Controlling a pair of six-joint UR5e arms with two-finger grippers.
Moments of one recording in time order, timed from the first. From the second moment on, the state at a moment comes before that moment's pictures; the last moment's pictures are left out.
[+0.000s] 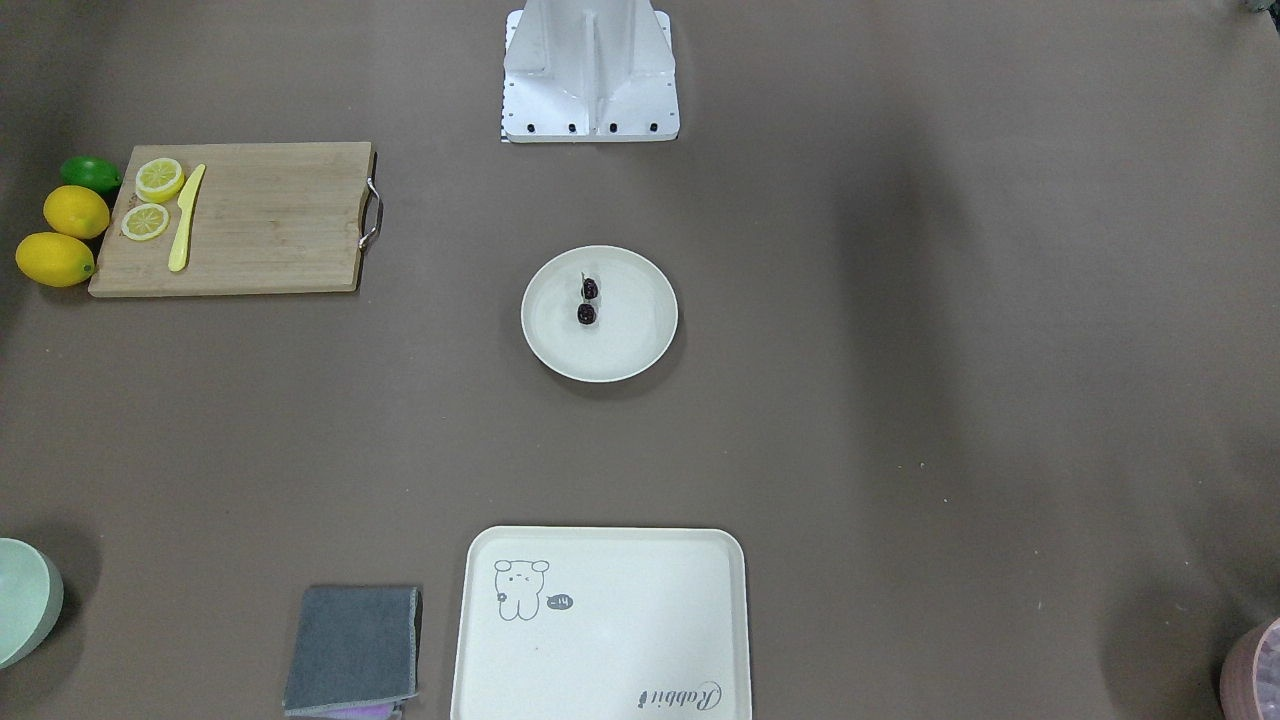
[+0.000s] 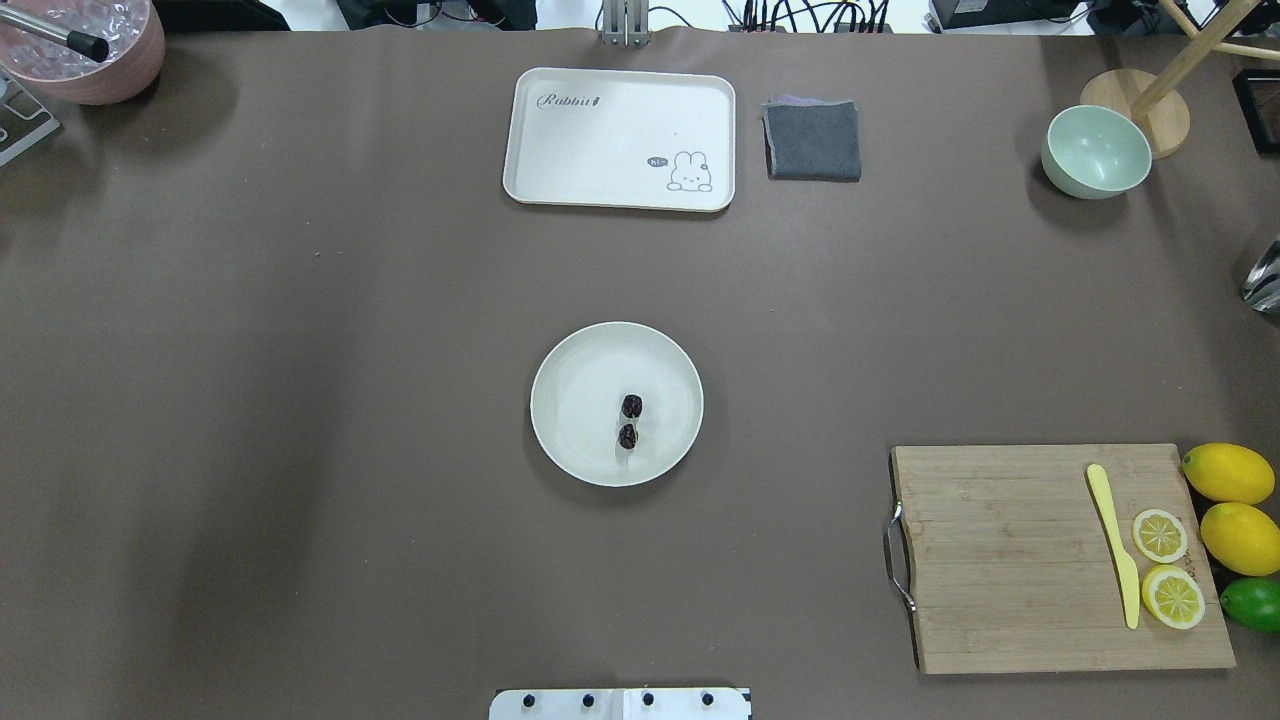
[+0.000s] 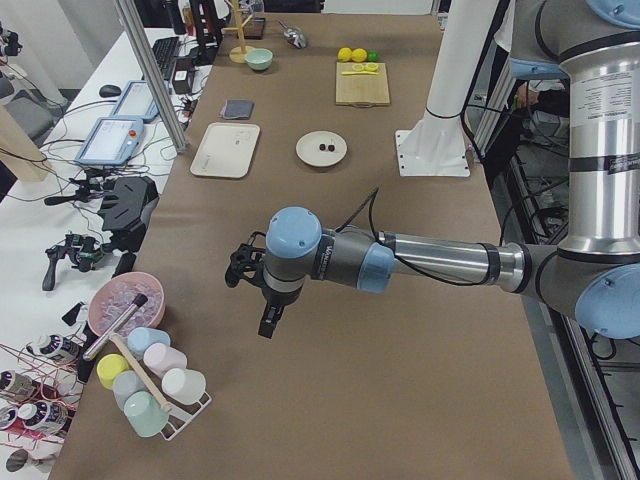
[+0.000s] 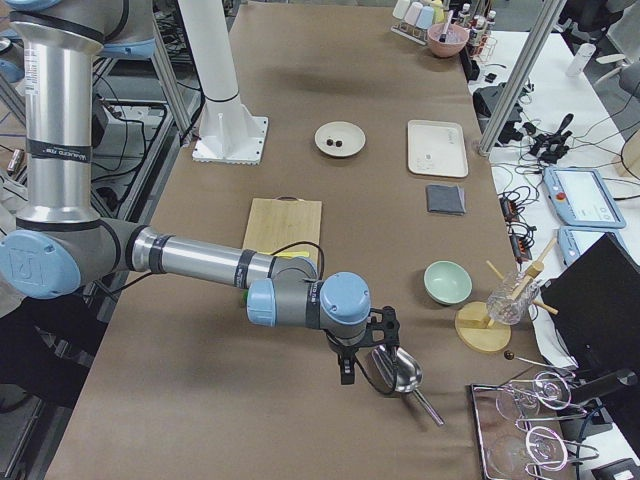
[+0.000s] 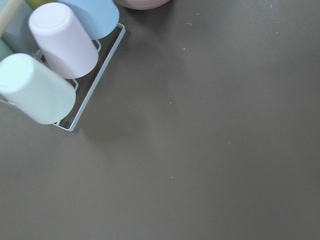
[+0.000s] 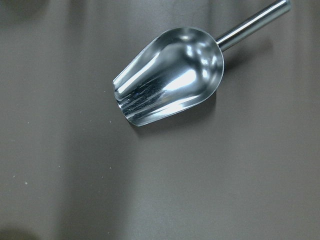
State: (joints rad) left arm -1.63 -1.46 -1.78 -1.72 -2.37 0.10; right arm 1.64 -1.66 1.53 -1.41 2.36 -0.11
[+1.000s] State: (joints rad) left arm -1.64 -1.43 -1.77 -1.72 -2.37 0.10; right arm 1.64 -1.56 1.55 -1.52 2.35 -0.11
